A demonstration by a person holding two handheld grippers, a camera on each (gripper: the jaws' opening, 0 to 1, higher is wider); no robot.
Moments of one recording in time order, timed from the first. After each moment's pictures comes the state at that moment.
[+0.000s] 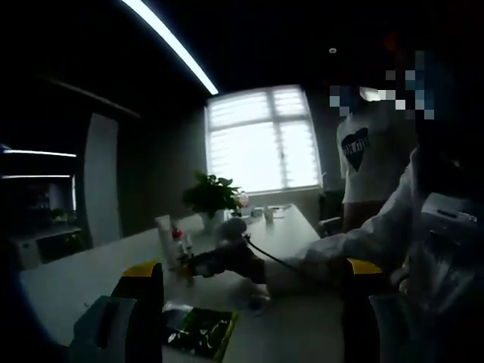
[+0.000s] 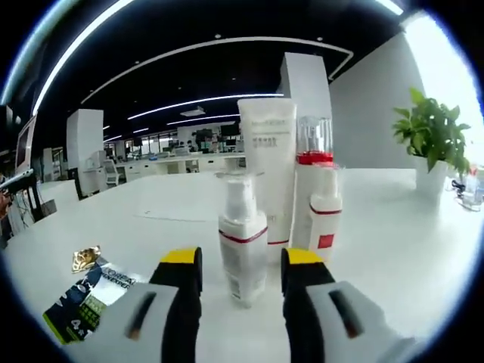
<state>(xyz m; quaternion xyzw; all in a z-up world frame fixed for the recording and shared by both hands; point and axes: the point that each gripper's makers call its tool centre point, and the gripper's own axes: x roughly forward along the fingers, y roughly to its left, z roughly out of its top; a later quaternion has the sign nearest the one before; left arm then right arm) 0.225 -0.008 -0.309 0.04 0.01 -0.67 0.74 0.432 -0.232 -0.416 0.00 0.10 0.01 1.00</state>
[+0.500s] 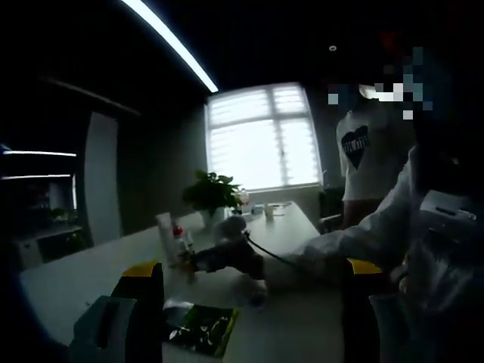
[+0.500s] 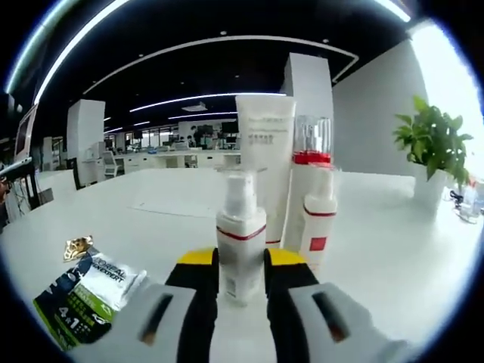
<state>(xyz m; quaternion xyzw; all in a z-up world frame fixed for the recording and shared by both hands) 0.227 -0.006 -0.311 0.04 0.01 -0.66 0.75 0.436 -0.243 -0.418 -0.03 0.10 0.01 0.99</state>
